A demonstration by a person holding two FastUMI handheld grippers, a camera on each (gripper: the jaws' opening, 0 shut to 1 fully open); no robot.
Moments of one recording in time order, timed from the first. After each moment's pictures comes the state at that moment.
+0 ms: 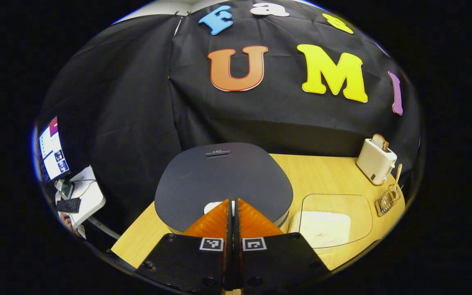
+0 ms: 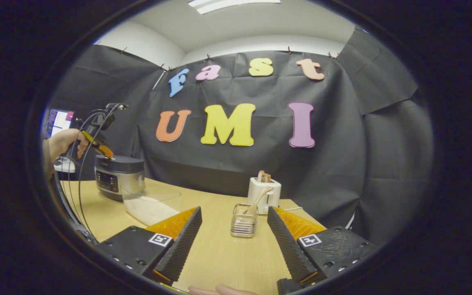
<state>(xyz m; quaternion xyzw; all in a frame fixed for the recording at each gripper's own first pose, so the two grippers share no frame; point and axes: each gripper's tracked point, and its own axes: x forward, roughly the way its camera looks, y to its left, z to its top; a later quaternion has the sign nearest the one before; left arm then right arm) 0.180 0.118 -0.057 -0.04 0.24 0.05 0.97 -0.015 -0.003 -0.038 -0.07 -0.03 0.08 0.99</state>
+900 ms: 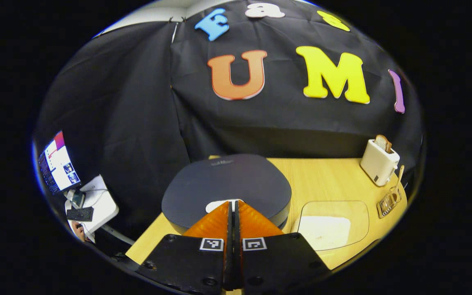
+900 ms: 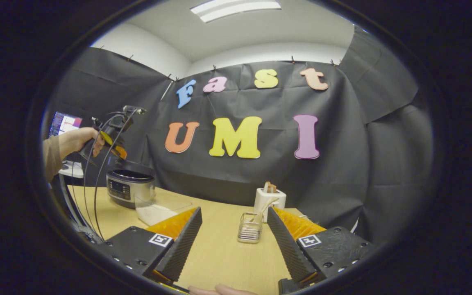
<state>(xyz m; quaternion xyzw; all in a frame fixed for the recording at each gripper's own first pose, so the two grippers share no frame) 0.174 0.128 0.013 -0.02 0.20 0.09 0.98 -0.039 -0.001 -0.023 -0.06 -0.06 0.09 0.99</state>
